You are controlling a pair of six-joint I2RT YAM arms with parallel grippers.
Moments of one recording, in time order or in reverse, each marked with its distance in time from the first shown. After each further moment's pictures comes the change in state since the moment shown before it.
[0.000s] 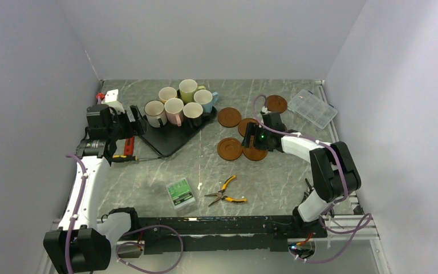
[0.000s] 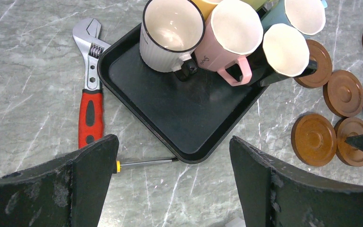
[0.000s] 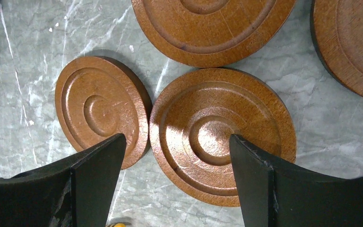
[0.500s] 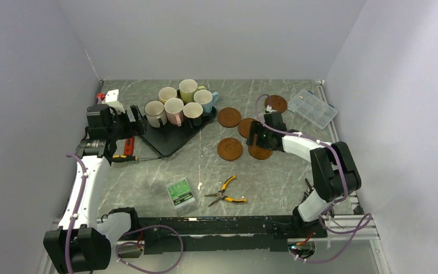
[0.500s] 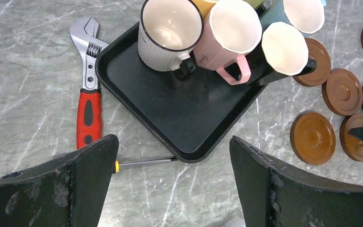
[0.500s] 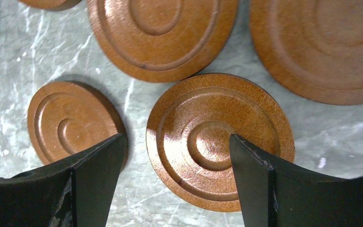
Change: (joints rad) left arm 0.000 0.004 0.000 0.000 0.006 0.000; right arm -0.010 0.003 0.000 0.005 0.116 0.011
